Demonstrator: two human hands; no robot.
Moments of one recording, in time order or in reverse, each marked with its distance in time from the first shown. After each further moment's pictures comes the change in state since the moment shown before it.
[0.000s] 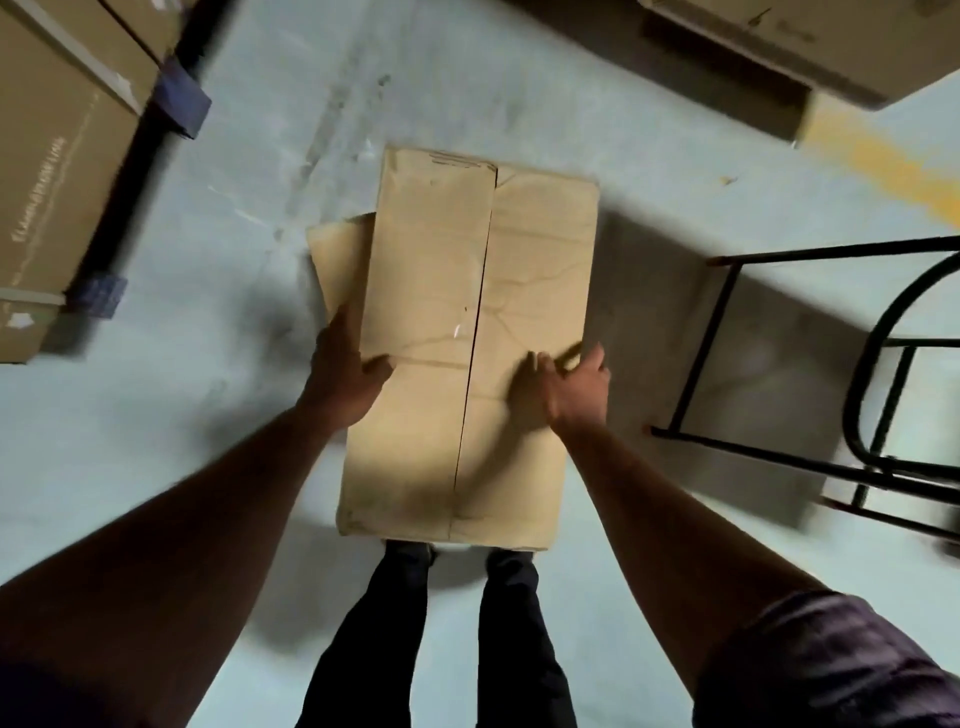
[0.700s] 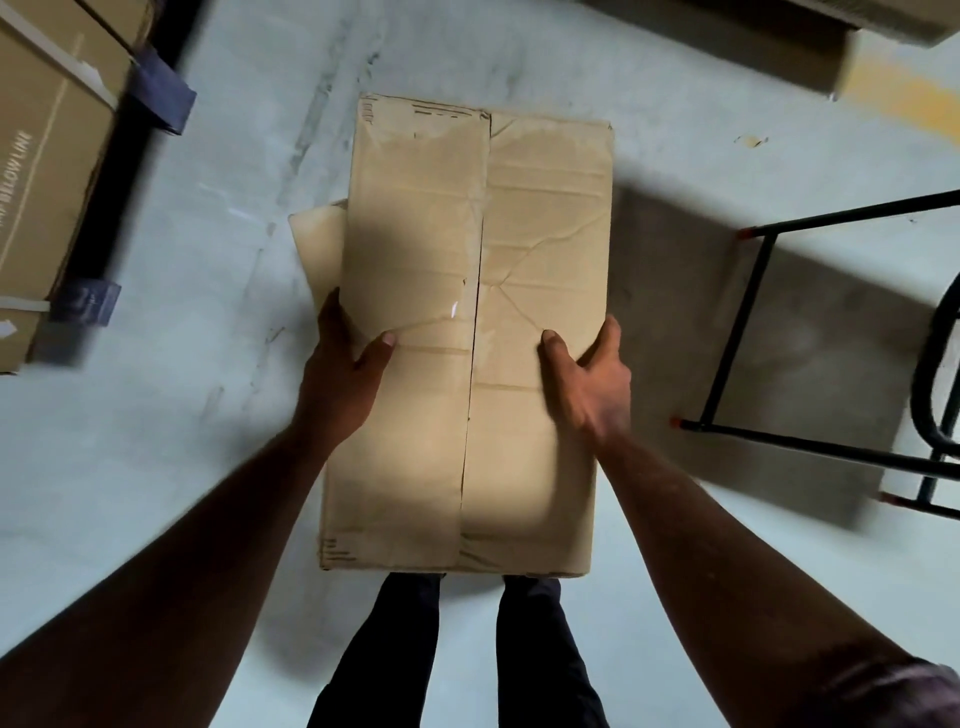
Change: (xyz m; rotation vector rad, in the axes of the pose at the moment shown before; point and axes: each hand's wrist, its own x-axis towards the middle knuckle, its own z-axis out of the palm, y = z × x) left_hand -0.011 0.008 0.031 -0.182 0.078 0.015; right_hand 0.032 0.041 0.006 0.204 -0.025 -0.143
